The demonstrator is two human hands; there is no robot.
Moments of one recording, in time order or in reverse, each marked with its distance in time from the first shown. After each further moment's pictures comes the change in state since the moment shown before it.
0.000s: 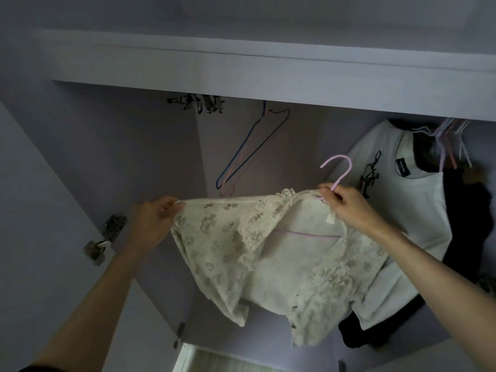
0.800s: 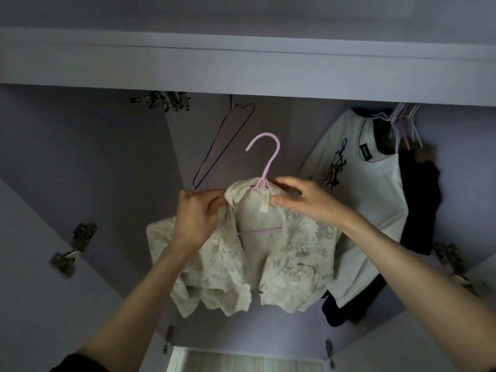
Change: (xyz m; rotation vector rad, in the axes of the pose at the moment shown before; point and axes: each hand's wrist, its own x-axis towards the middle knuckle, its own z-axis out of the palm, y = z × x) left_hand -0.024 0.104 0.057 -0.072 -0.029 0.379; right_hand -0.026 -0.032 -0.003 0.096 -0.250 0.020
